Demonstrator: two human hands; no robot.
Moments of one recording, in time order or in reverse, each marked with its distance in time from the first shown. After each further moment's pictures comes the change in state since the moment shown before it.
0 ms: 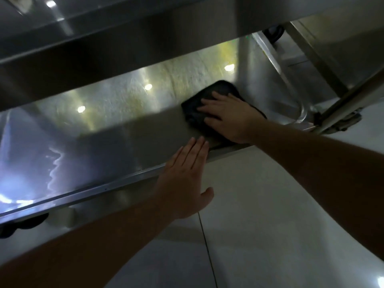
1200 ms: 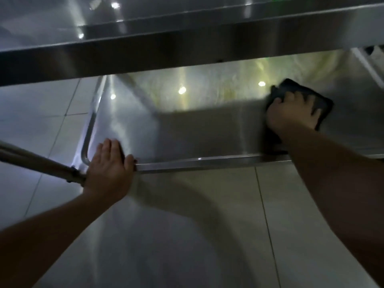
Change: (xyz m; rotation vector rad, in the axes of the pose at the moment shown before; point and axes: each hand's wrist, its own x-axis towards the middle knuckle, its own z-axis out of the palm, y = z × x) left_hand -0.225 -0.282 -0.017 -0.104 0.130 -0.837; right_hand 0.075 -0.143 0.029 0.131 0.231 0.789
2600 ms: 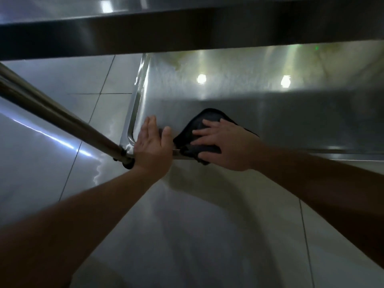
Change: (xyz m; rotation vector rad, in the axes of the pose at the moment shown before) left_hand 0.007 -0.004 0.000 -0.466 0.042 -0.142; right_hand -0.146 -0.127 0.073 -0.129 -0.462 -1.273
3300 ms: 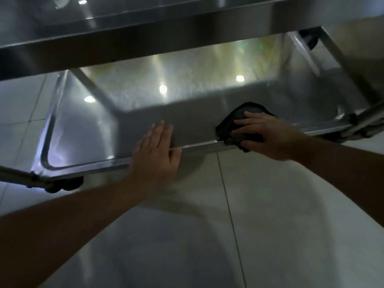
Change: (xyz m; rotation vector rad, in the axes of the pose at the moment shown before) left_hand -0.081 0.175 0.101 0.423 -0.154 0.501; right_hand -0.272 0.180 -0.040 0.018 0.202 0.368
